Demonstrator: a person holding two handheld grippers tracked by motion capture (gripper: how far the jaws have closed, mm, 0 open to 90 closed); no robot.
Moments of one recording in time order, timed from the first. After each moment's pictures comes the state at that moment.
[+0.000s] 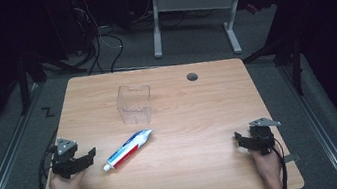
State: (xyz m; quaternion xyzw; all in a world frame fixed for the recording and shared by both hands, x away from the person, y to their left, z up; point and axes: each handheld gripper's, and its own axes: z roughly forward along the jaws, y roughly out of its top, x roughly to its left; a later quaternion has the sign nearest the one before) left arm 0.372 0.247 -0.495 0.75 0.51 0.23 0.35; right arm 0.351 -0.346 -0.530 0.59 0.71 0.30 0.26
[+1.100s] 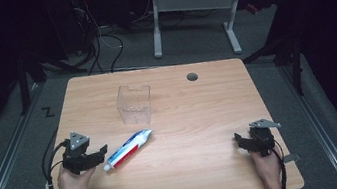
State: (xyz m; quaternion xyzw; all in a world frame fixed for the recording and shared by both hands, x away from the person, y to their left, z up) left arm 0.370 0.208 -0.469 0.78 0.47 0.21 0.36; right arm 0.346 -0.343 -0.531 0.59 0.70 0.30 0.26
